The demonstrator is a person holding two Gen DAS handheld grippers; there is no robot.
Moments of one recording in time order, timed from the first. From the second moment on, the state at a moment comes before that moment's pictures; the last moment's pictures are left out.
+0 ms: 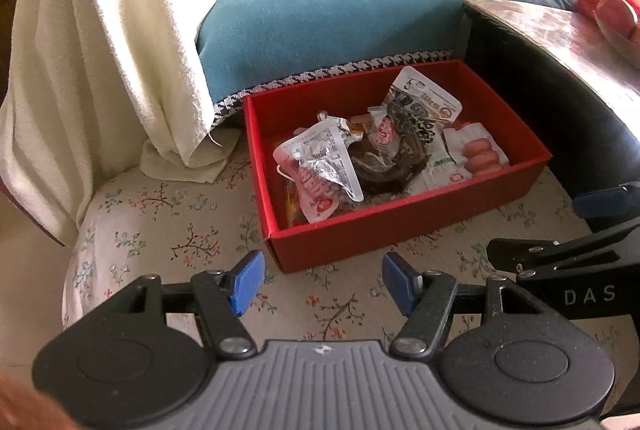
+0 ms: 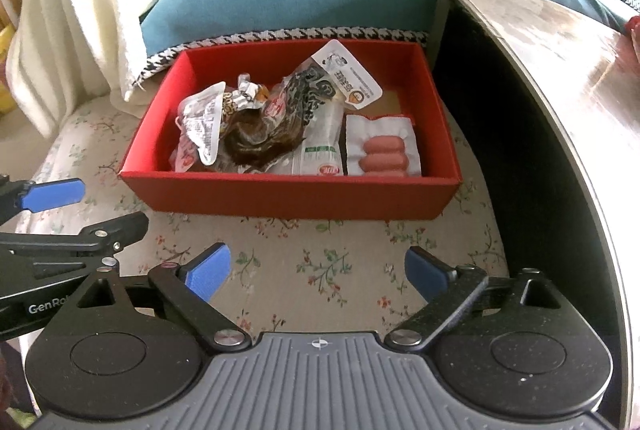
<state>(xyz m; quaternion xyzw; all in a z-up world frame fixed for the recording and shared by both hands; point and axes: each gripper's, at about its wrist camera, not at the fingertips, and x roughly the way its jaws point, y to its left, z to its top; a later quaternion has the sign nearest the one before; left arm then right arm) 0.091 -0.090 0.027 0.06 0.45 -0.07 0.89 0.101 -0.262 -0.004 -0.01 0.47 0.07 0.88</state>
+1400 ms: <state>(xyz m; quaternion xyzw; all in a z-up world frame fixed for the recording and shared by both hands) 0.036 -0.083 0.027 0.07 0.46 -0.08 0.88 0.044 -0.254 -0.005 0.00 0.45 0.07 0.89</state>
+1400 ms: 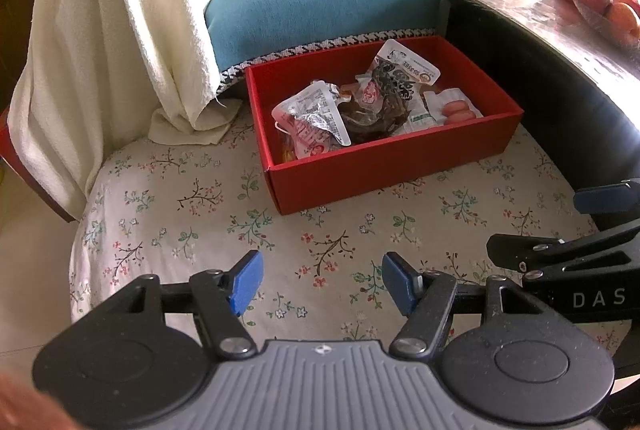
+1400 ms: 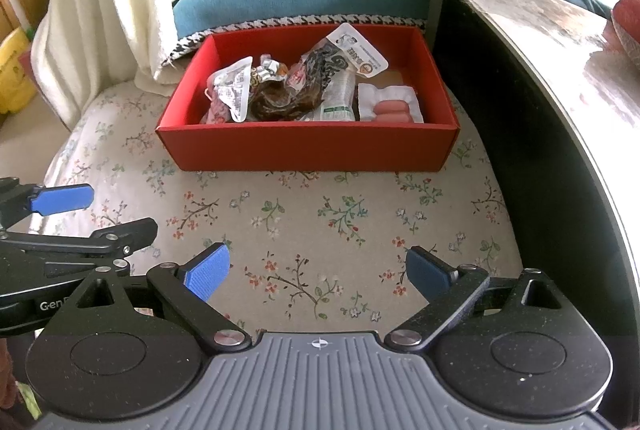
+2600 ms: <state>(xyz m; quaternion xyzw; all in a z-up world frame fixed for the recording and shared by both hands) 0.032 -0.084 0.033 0.08 0.43 -0.06 0.90 0.043 -0.254 0.001 0.01 0.44 0.08 0.89</state>
